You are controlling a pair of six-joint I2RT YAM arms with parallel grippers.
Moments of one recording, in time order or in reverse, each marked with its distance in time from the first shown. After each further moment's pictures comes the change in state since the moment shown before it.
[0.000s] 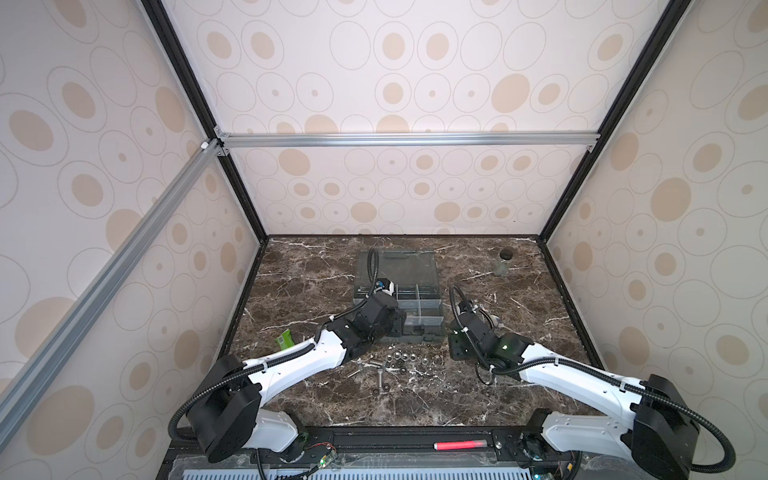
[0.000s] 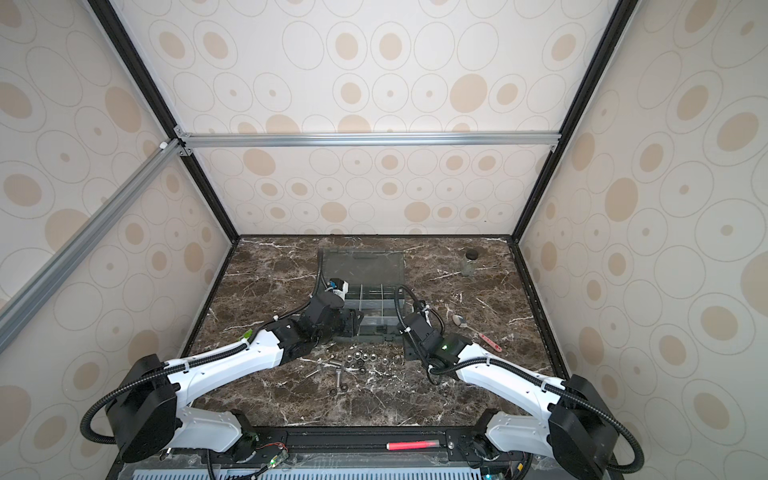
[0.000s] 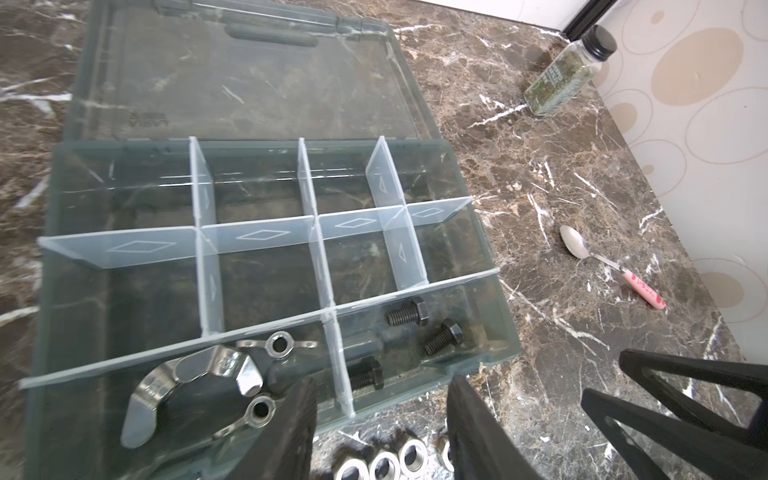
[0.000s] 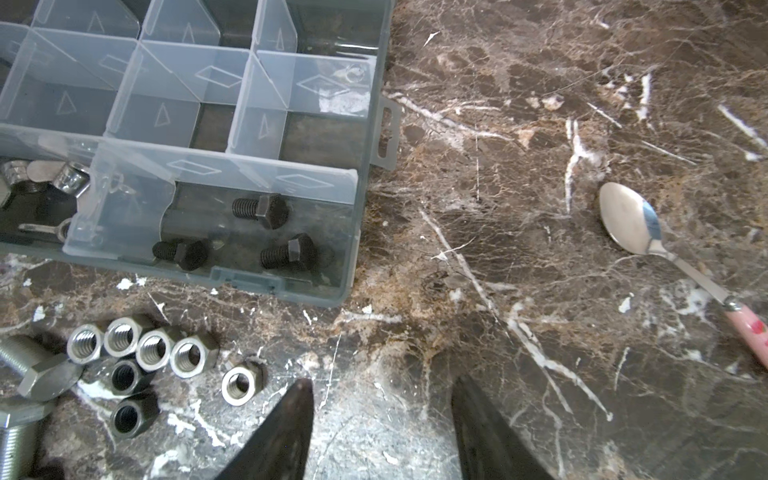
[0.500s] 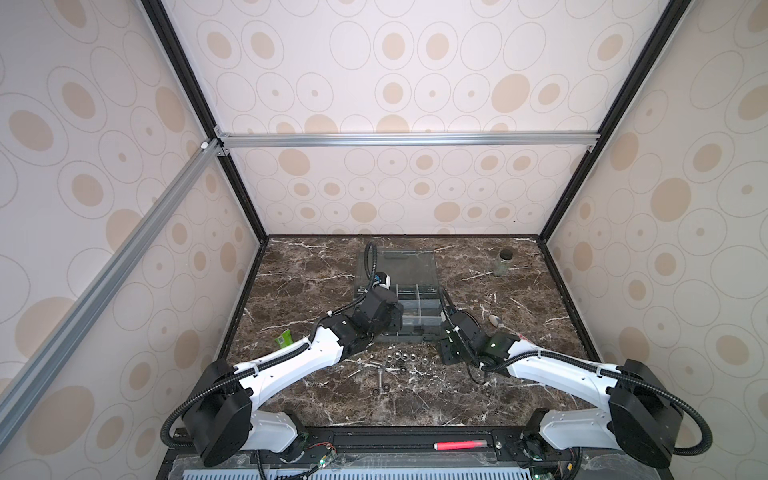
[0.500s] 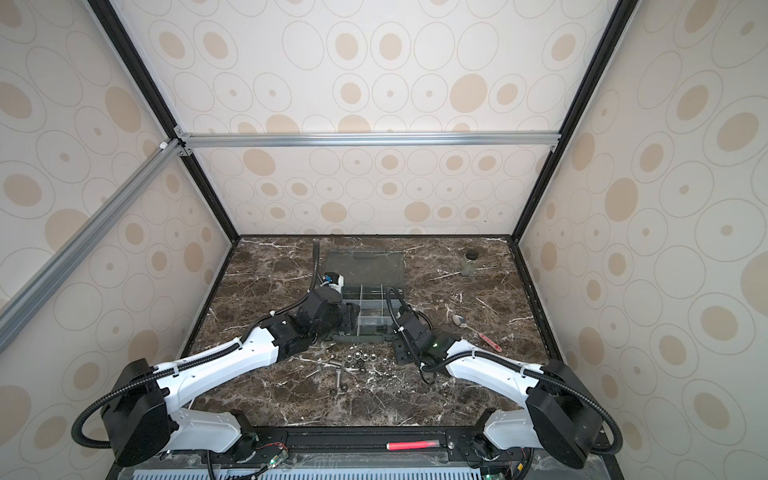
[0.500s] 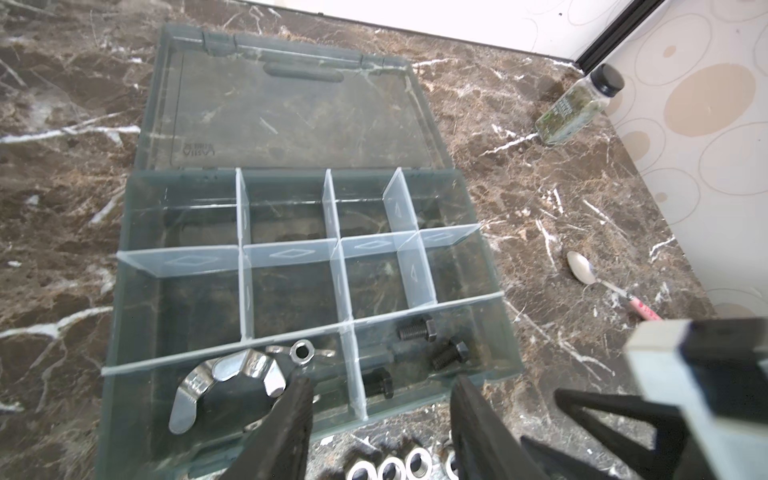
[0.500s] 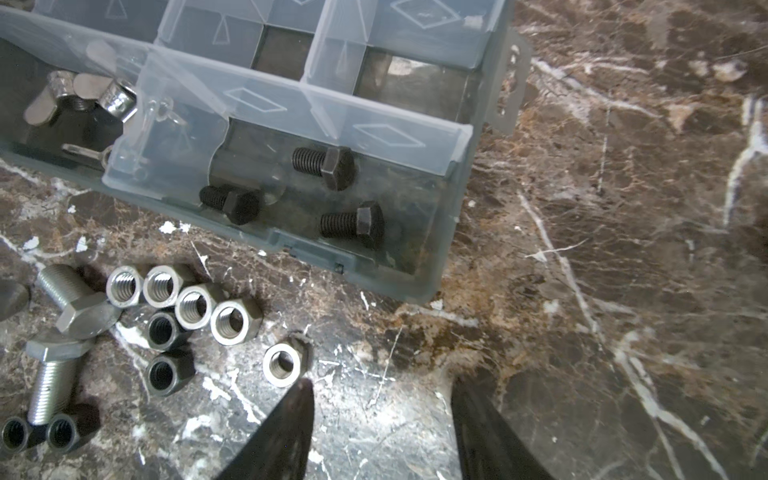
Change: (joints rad) left arm 0.000 0.002 0.103 -0.092 -0.056 -0.003; right arm 0.000 0.114 -0.014 0.113 -0.172 -0.091
